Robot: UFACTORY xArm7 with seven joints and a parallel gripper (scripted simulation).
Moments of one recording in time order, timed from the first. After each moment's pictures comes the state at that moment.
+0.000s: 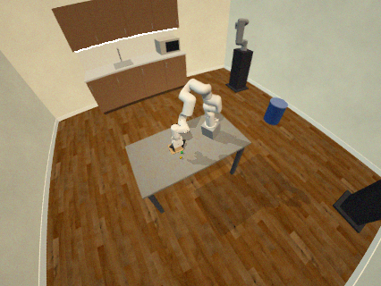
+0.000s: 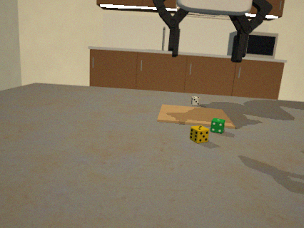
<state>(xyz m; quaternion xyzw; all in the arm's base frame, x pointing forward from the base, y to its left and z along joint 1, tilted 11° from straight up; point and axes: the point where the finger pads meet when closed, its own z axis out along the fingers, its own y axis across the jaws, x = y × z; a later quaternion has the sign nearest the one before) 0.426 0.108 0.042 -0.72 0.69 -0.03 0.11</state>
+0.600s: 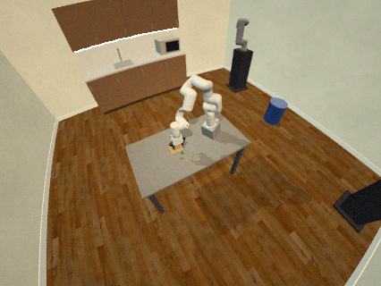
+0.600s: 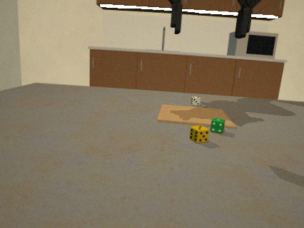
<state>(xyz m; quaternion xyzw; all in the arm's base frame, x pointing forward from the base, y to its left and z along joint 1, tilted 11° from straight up) 0.419 0.105 0.076 -0.72 0.69 -0.03 0.09</state>
